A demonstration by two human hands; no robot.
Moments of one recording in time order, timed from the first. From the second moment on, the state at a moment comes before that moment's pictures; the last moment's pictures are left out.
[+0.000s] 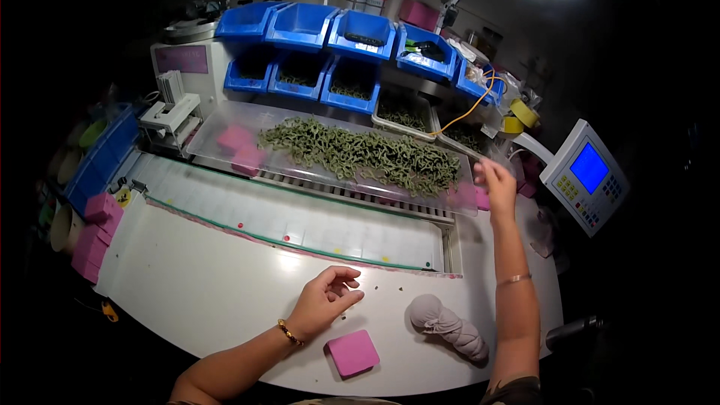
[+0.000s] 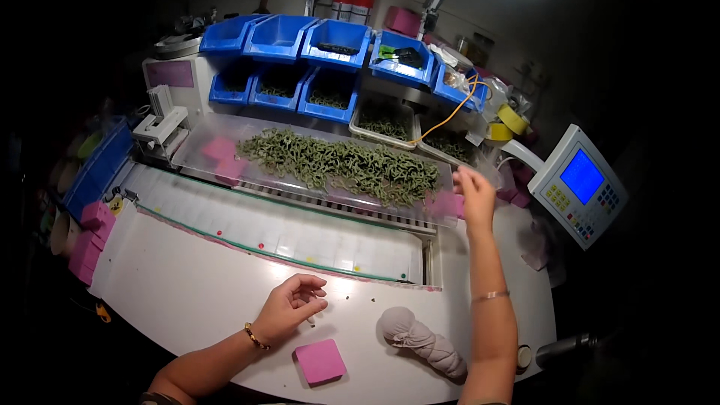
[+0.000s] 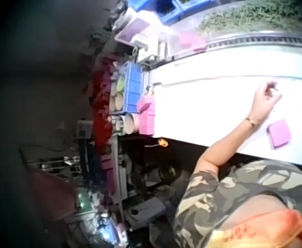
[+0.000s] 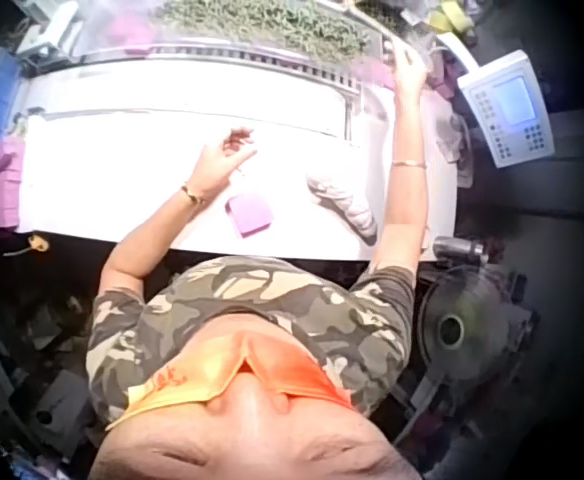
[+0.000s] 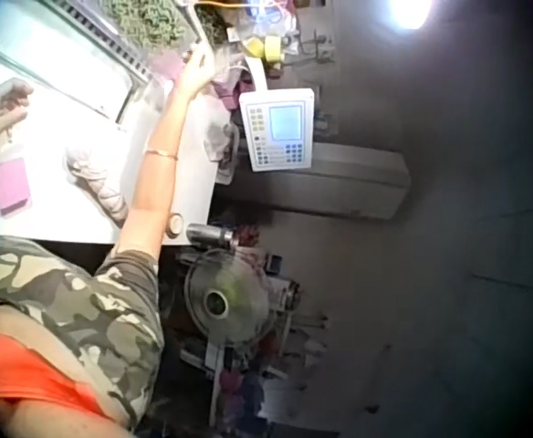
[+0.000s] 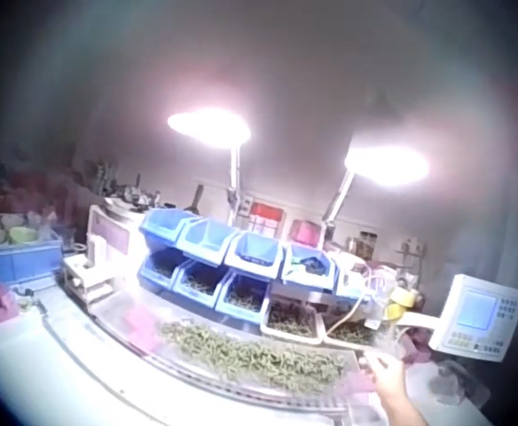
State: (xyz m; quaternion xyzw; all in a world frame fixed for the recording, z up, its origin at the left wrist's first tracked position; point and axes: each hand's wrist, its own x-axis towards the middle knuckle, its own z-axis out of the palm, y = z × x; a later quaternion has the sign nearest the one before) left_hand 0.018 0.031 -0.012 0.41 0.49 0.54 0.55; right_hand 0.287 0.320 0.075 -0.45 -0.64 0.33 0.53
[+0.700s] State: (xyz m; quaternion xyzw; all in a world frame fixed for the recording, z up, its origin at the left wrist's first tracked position) left_hand 0.013 -0.007 0.017 0.64 0.56 0.39 0.37; right_hand 0.238 0.007 0.004 -0.24 -0.93 0.16 0.24
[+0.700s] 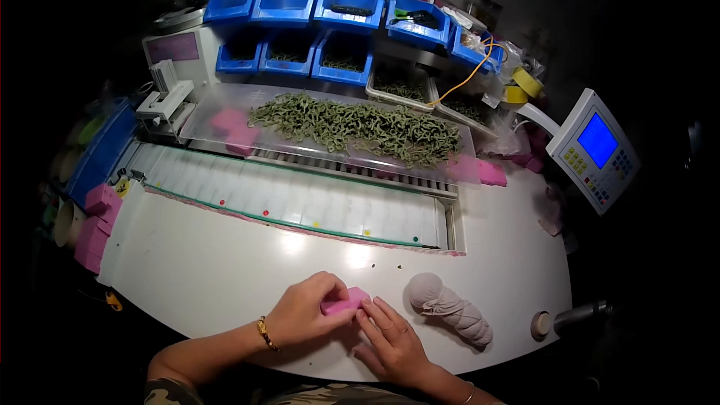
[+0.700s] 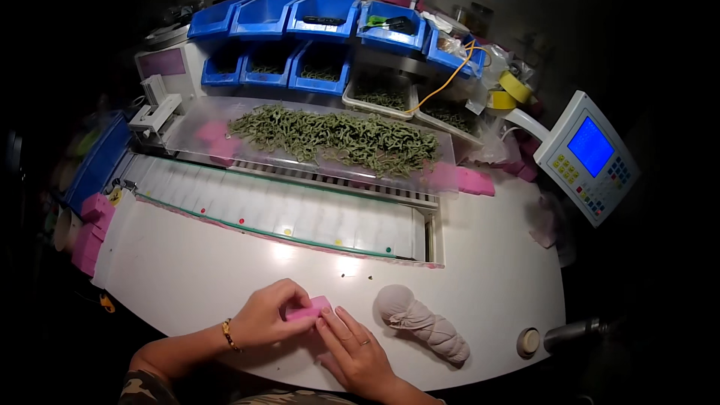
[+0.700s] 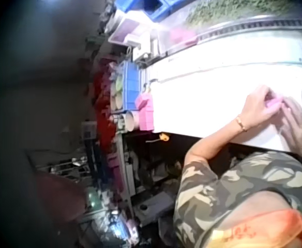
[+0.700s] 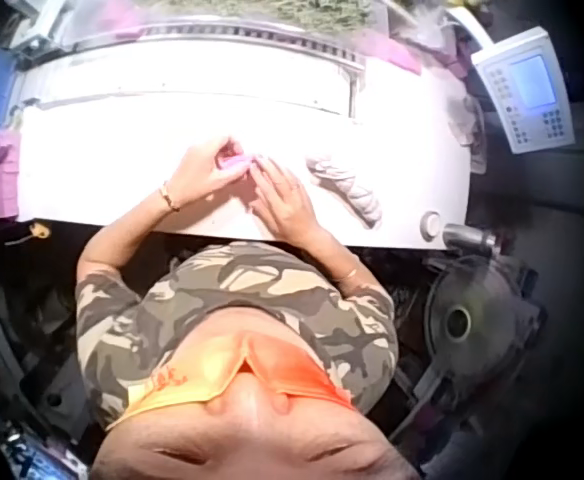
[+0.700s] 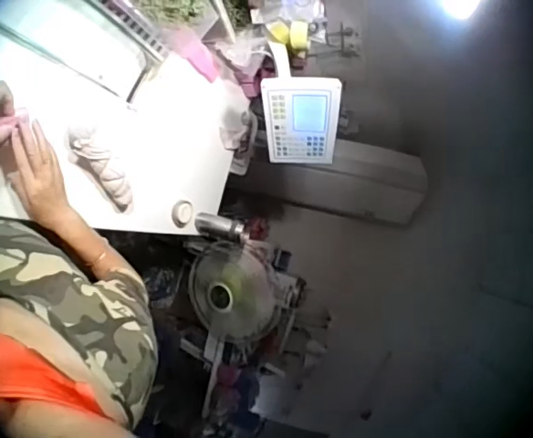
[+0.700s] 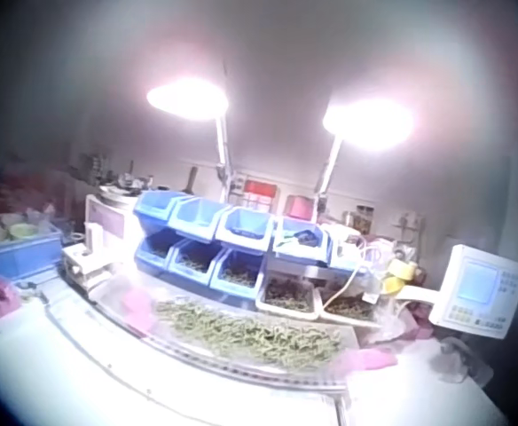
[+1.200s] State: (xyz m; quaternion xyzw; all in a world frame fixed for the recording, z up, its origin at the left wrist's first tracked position) left_hand -0.021 0.036 -0.032 0.75 0.53 0.39 0.12; right_hand 0.227 0.020 0.006 -0.20 -0.93 0.18 0.27
